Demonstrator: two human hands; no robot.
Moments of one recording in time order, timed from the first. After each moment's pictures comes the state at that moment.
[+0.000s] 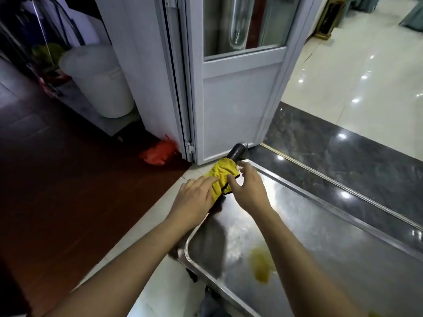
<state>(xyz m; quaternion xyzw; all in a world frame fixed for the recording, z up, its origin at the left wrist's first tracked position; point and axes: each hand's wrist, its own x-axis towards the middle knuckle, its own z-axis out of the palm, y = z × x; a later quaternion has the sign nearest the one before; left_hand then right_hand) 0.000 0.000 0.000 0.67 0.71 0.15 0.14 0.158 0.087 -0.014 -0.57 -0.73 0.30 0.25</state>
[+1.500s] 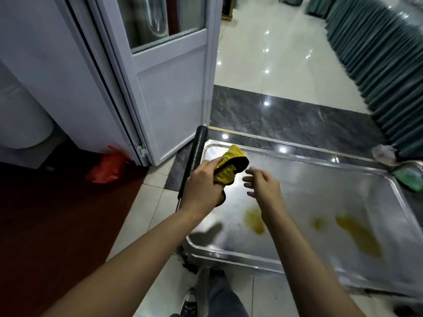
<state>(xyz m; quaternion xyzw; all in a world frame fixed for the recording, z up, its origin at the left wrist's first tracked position) 0.017 -0.010 0.025 0.70 0.58 0.33 0.26 0.180 -0.020 0.016 -0.69 -0.30 0.47 0.46</state>
